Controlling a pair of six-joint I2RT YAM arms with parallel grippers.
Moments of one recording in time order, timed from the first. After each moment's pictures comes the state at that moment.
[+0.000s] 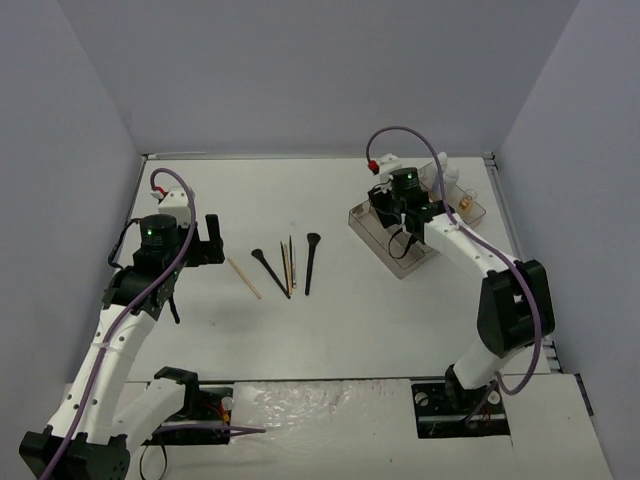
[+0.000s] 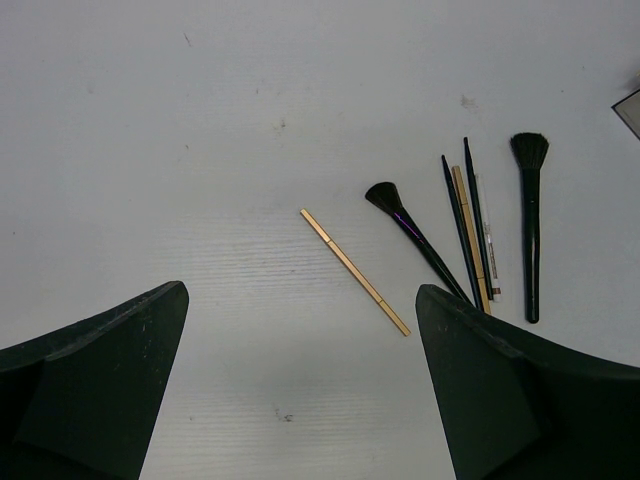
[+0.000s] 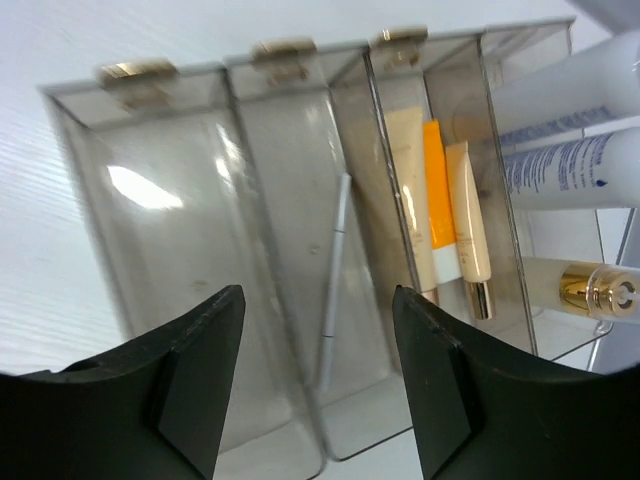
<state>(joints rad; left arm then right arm) -0.19 0.89 0.95 -0.58 -0.09 -0.15 0.35 1.63 1.18 -0.23 0.21 -0.24</state>
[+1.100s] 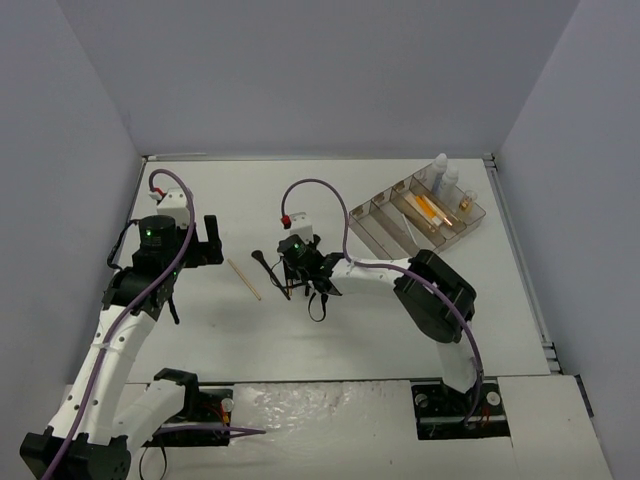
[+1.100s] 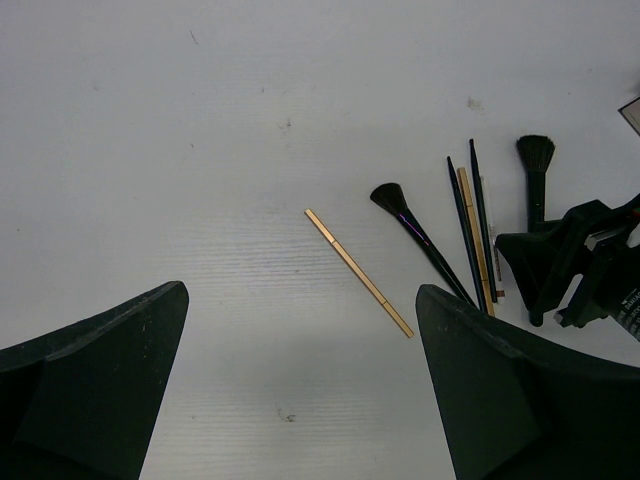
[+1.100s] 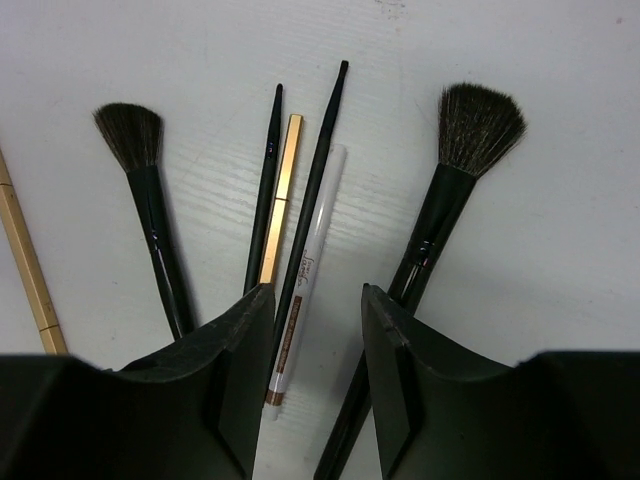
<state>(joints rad) -0.18 0.89 0.95 -0.58 -0.09 -0.15 0.94 1.98 1.22 0.01 0.44 0.47</state>
